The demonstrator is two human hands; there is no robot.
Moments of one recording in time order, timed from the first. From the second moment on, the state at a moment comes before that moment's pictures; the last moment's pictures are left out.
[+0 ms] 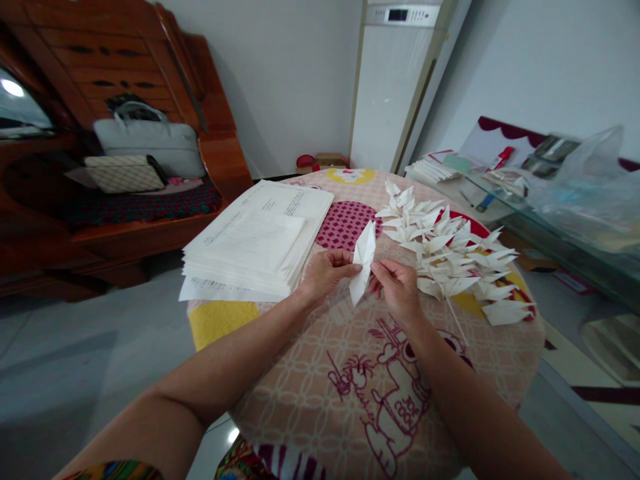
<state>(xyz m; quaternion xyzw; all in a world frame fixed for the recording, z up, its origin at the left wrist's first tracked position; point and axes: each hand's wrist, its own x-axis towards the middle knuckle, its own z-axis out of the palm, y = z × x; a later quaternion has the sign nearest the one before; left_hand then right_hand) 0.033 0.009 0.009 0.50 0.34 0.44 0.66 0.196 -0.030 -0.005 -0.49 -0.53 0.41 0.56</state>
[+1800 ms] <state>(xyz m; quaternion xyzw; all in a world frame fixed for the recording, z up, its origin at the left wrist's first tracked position) 0.029 0.010 0.006 0.64 0.37 0.43 0.52 0.196 -0.029 -0.002 -0.48 -0.49 0.47 0.55</state>
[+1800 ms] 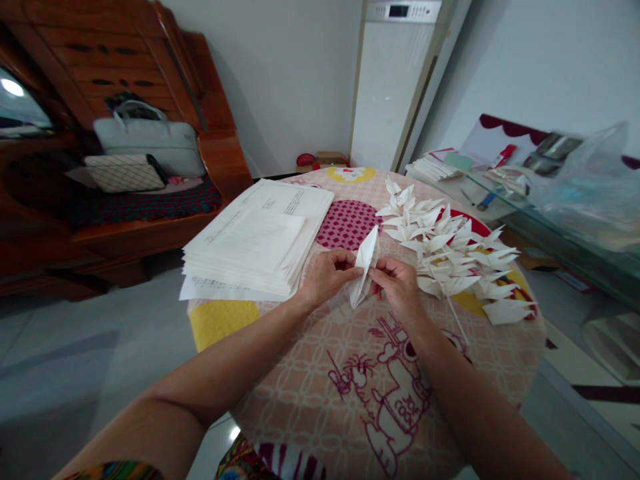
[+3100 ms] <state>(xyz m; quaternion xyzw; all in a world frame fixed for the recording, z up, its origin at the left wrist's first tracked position) 0.032 0.006 0.008 0.53 0.32 0.40 0.68 0.196 -0.029 0.005 -0.49 -0.46 0.50 0.55</state>
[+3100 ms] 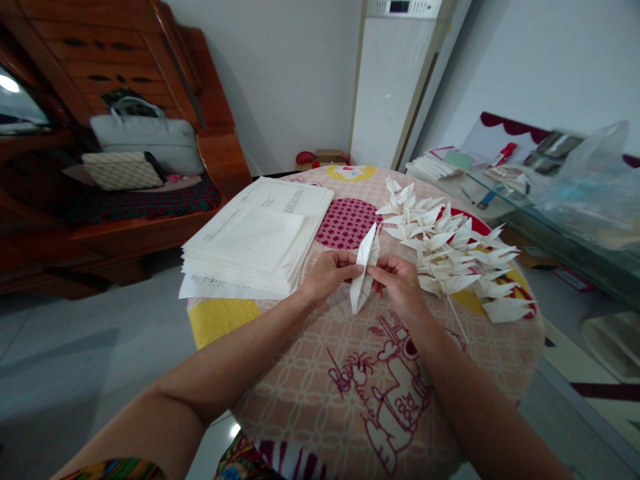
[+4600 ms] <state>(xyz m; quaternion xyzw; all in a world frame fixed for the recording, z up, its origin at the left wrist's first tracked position) 0.034 0.004 0.011 0.57 0.33 0.43 0.61 0.196 -0.035 0.006 -0.52 -0.60 0.38 0.47</state>
